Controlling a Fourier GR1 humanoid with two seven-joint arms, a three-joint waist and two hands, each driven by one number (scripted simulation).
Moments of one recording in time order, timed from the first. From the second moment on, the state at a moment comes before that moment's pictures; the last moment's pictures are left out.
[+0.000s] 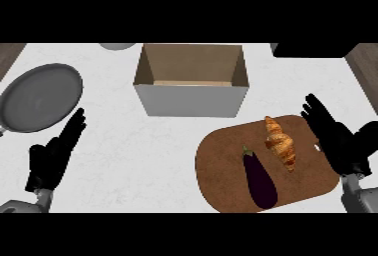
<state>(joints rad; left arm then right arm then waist) -0.05 0.52 -0.26 -1.44 0.25 0.23 0.02 -0.12 -0.48 0.18 -1.49 -0.37 -0.12 0.14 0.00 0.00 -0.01</state>
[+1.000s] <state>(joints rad) -0.11 0.61 -0.16 -1.32 0.11 0.34 0.03 -0.25 -0.68 0.20 -1.11 -0.14 0.44 -0.75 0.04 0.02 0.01</state>
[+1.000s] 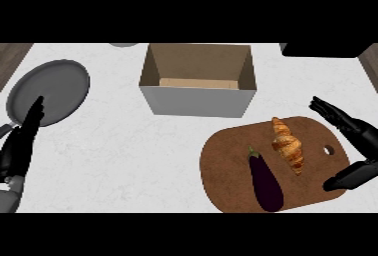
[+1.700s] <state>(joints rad) -0.14 0.58 -0.16 -1.30 0.07 0.33 0.05 -0.57 -0.82 0.44 -0.92 0.34 0.34 -0.83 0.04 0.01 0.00</state>
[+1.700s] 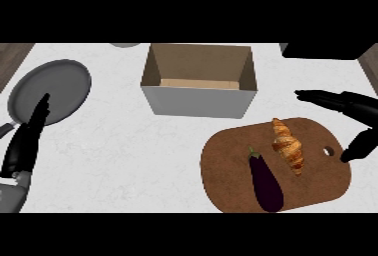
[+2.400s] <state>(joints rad) -0.12 0.56 -0.09 -1.28 0.03 0.30 0.04 -0.71 -0.66 0.54 -0.81 0.61 0.37 -0.74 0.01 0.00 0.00</state>
